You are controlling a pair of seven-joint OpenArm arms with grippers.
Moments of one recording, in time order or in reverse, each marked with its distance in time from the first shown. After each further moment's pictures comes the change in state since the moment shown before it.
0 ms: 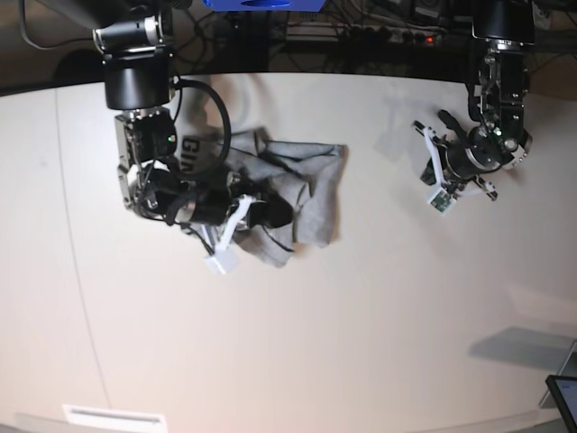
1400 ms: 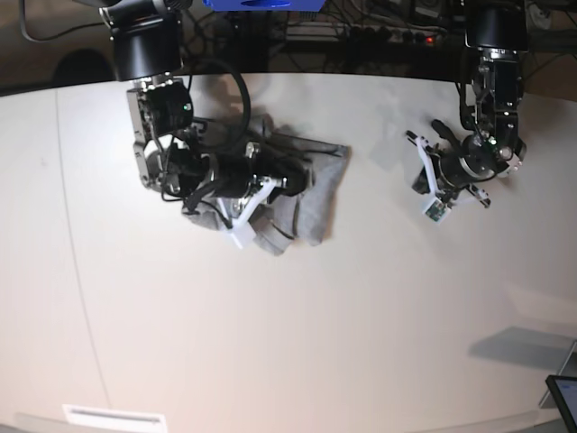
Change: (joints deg) left arm -2.9 2.1 0.3 -2.1 -0.3 0.0 -0.1; right arm -6.6 -0.9 -6.8 11.6 0.7 -25.7 -4.3
